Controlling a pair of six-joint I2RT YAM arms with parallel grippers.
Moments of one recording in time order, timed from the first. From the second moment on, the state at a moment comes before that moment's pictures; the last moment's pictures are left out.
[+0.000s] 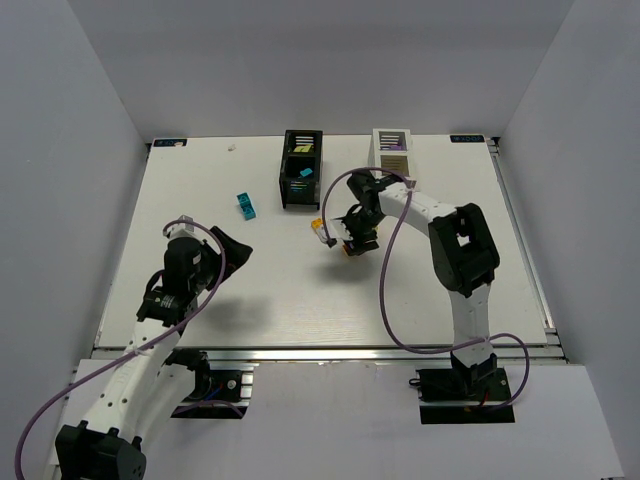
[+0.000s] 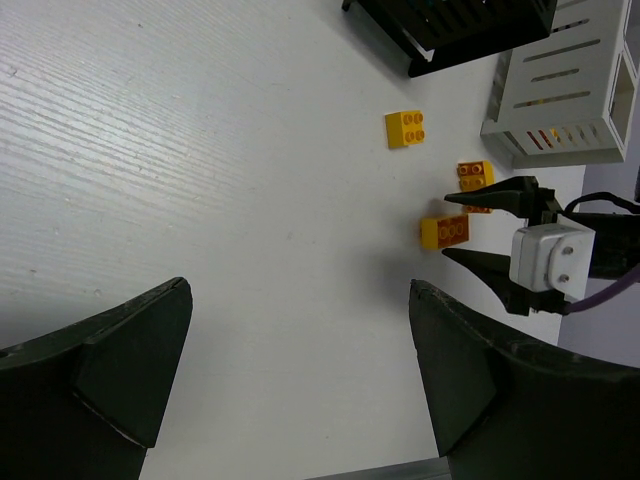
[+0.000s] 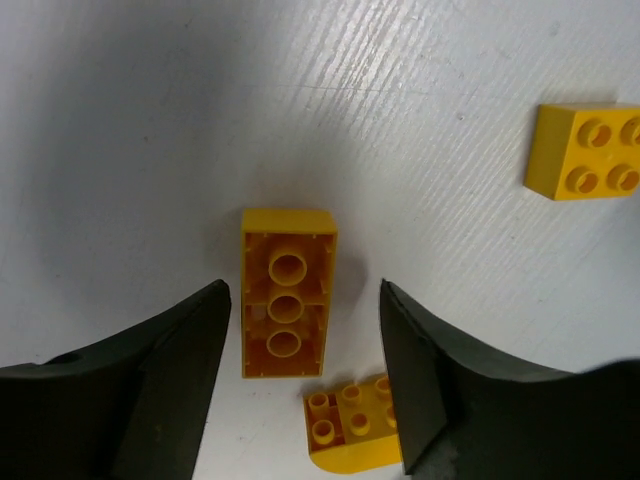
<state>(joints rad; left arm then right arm) -0.21 0.72 0.55 -0.36 0.03 -0.82 0.54 2.07 1.58 -0.90 -0.45 -1.58</state>
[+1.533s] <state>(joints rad) -0.21 0.74 0.45 -0.24 0.07 -0.86 0.14 1.98 1.67 -0.18 -0.59 -0.27</state>
